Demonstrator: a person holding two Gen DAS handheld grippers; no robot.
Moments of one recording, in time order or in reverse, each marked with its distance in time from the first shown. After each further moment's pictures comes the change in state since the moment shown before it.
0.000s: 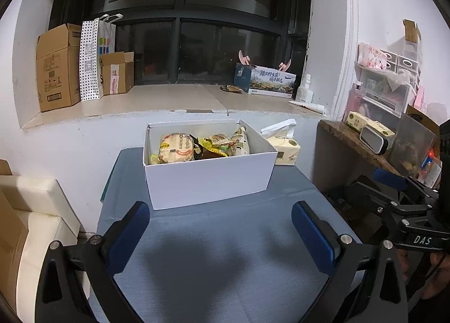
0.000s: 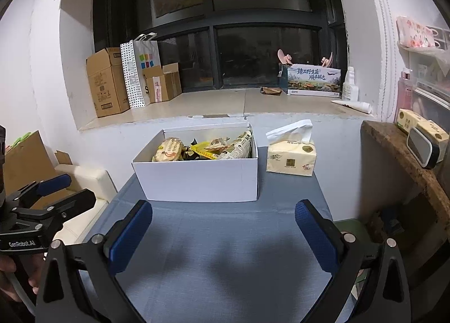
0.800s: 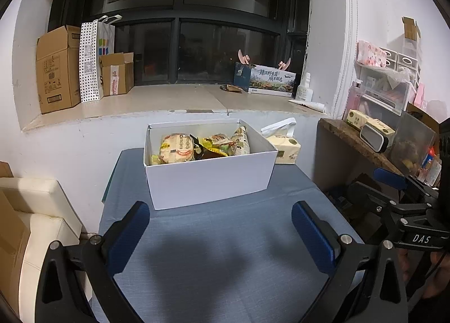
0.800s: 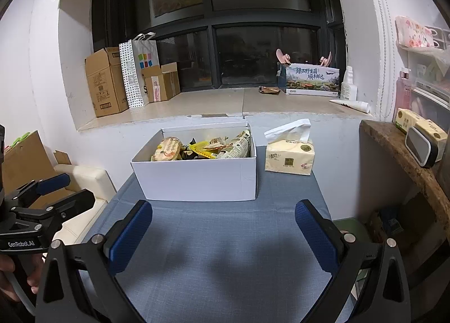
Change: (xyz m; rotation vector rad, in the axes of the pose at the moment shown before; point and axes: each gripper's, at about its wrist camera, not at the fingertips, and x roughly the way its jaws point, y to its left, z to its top) left arm -0.001 0.000 0.001 0.012 0.003 0.000; right arm -0.002 0.000 0.000 0.002 0.008 -0.004
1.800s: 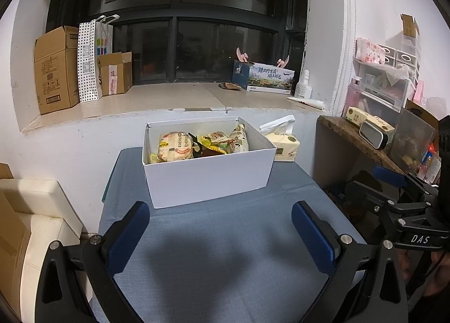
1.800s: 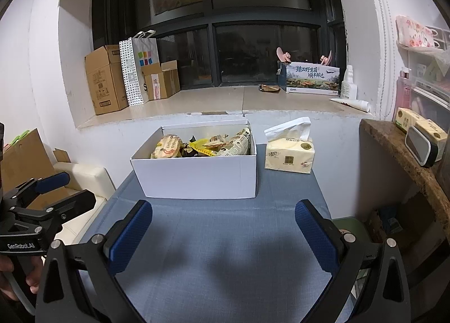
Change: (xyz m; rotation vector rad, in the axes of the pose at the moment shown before) left arm -0.001 -0.002 -0.003 0.008 0.009 0.000; right arm 0.002 0.000 0.000 -0.004 0.010 -0.003
